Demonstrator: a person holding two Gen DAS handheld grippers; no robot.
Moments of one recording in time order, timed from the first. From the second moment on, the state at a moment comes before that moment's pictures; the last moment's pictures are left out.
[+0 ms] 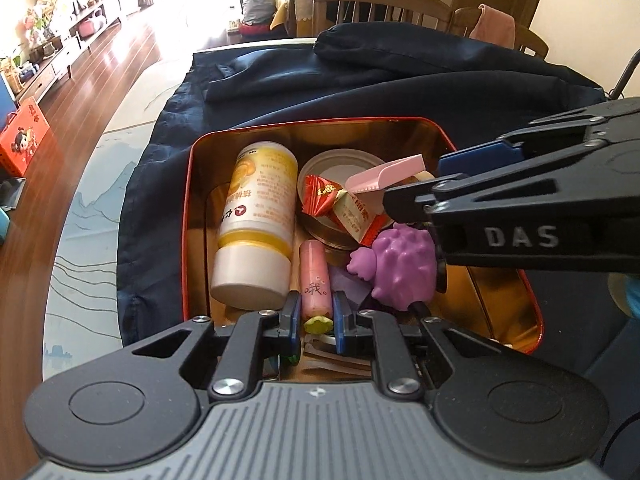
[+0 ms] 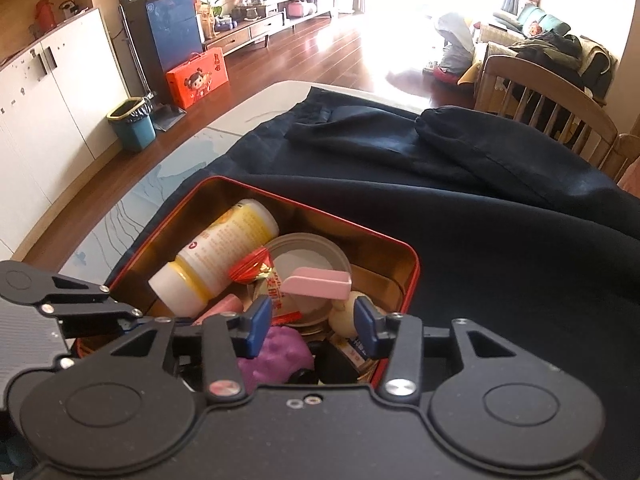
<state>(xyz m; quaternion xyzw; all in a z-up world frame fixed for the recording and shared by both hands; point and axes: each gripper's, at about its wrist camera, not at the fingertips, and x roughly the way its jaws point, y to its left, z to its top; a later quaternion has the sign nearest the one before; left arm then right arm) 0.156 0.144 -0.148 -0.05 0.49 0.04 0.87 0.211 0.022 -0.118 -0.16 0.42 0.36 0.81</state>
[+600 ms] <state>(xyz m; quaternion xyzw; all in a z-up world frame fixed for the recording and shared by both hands) 0.129 0.139 -0.127 -0.07 0.46 0.02 0.88 0.174 -0.032 -0.087 -0.08 0.41 0.37 0.83</state>
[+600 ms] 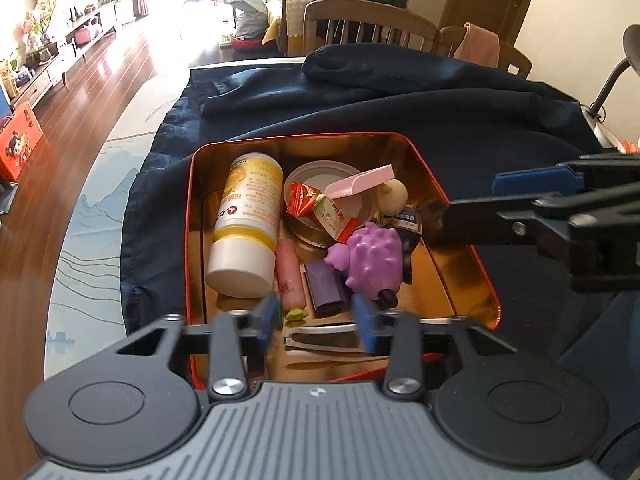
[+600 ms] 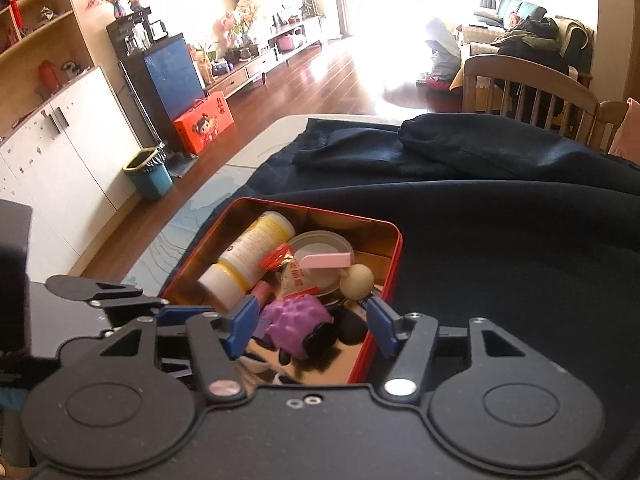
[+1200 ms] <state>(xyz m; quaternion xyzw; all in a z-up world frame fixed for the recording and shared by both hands) 0.089 0.146 -0.081 -0.08 0.40 0.04 0.91 0.131 -0.065 -0.063 -0.03 0.36 0.39 0.85</state>
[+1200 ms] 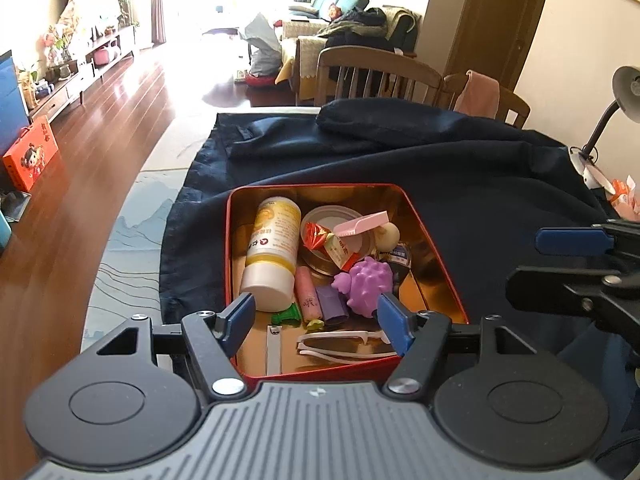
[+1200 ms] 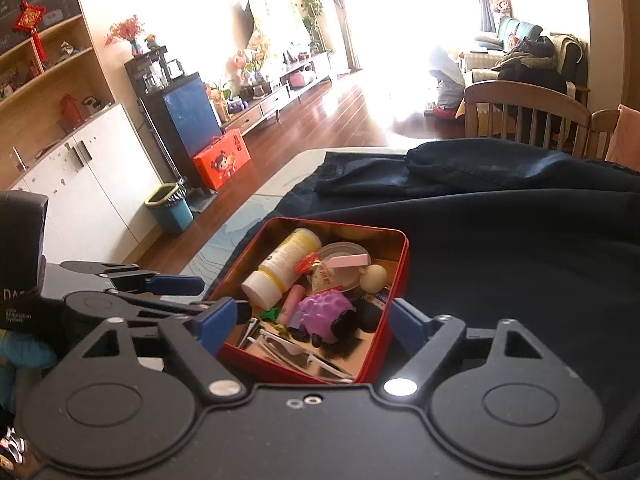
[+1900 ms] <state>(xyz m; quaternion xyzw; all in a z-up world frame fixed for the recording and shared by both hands) 0.032 0.142 -0.047 -0.09 0.36 0.03 0.93 0.066 -0.093 -0.061 -0.01 0.29 0.37 0.88</state>
